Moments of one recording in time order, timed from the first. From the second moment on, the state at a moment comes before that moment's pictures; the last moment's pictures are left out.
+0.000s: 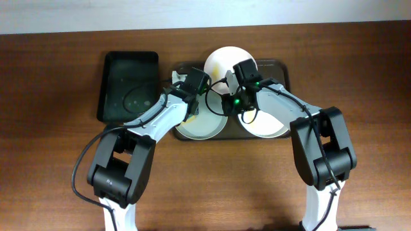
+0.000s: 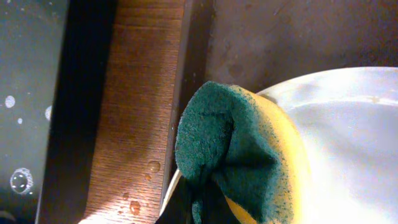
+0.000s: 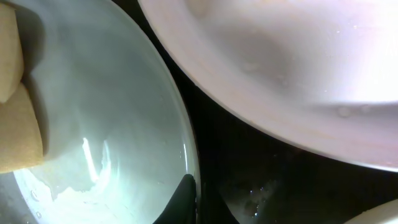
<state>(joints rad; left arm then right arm) -0.47 2.05 1.40 -0.58 -0.42 -0.47 0.33 2.11 1.40 -0.50 -0.32 0.13</state>
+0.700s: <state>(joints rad) -0.43 2.06 1.42 -0.49 -0.04 -0.47 0.32 2.11 1.41 -0.50 -0.31 0.13</state>
